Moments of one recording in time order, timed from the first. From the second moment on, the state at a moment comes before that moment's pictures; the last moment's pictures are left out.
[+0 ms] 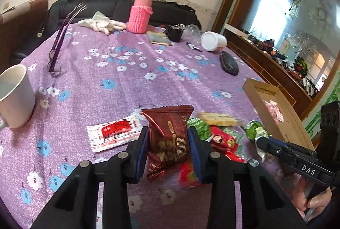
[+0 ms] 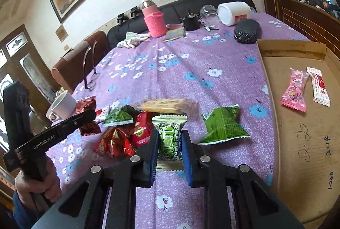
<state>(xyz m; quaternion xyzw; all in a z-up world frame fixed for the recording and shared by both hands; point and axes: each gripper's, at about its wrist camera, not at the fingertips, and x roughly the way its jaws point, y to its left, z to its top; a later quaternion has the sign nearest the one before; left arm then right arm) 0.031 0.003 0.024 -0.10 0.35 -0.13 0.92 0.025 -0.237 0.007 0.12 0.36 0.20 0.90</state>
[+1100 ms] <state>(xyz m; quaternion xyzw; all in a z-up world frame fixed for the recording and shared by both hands) 0.023 -0.027 0.023 -0.07 0.36 -0.19 0.91 0.033 -0.244 0.004 0.13 0.37 0.20 0.90</state>
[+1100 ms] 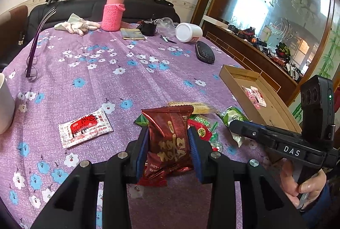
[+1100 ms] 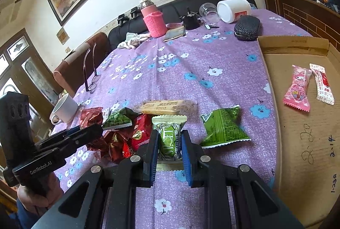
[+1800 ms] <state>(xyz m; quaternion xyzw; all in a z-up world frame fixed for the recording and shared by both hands) 0.012 -0.039 0.026 -0.06 0.35 -0.22 0.91 0.027 -0.257 0.012 0.15 0.34 0.19 0.91</state>
